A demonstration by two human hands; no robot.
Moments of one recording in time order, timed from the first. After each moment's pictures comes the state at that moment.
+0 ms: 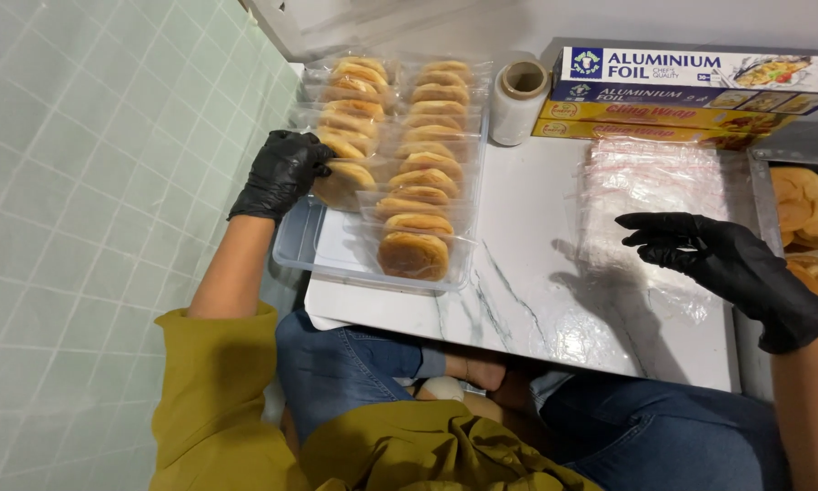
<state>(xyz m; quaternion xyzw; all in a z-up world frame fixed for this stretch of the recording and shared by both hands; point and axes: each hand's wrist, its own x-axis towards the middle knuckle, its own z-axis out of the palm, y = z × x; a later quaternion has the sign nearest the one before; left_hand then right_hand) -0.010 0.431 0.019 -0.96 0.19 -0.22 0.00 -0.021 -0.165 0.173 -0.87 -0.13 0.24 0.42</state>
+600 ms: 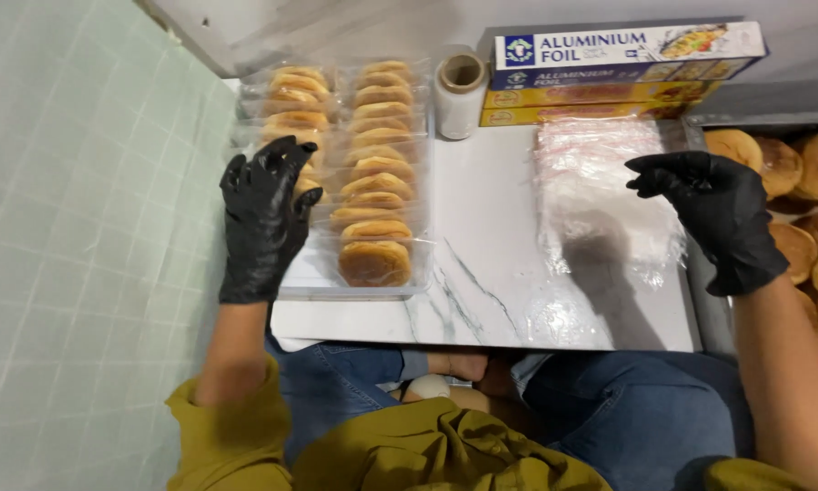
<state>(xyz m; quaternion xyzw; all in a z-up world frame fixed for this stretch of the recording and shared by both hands) -0.093 0.284 0.126 -0.93 0.12 -0.34 -0.06 -0.005 -0.200 0.152 -0.87 -0.09 -0.01 0.49</state>
